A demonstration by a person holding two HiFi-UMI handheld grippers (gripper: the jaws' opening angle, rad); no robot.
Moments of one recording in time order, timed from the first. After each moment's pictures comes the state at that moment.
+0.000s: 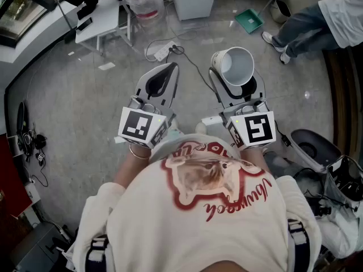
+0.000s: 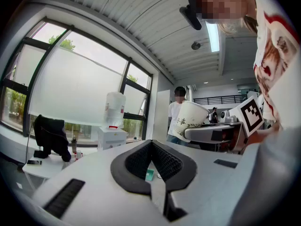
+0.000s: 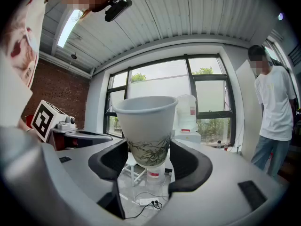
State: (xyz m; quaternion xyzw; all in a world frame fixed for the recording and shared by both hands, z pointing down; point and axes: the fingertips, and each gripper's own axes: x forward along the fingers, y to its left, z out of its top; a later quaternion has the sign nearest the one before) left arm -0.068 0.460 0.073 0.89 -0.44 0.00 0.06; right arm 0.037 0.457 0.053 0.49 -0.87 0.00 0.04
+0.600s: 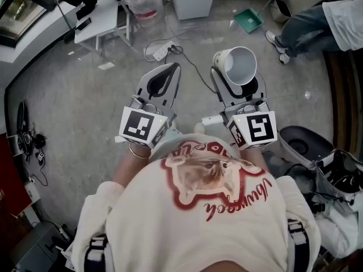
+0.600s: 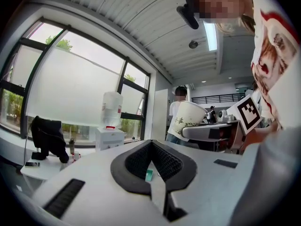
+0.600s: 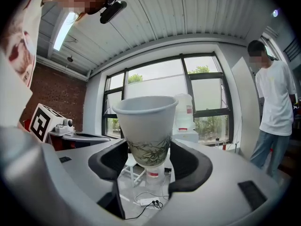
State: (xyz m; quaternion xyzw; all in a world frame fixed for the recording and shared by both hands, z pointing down) left arm -0.060 0.458 0.056 0.90 -0.44 0.03 0.08; right arm 0.048 0.451 0.029 0.50 -0.87 0.02 0.03
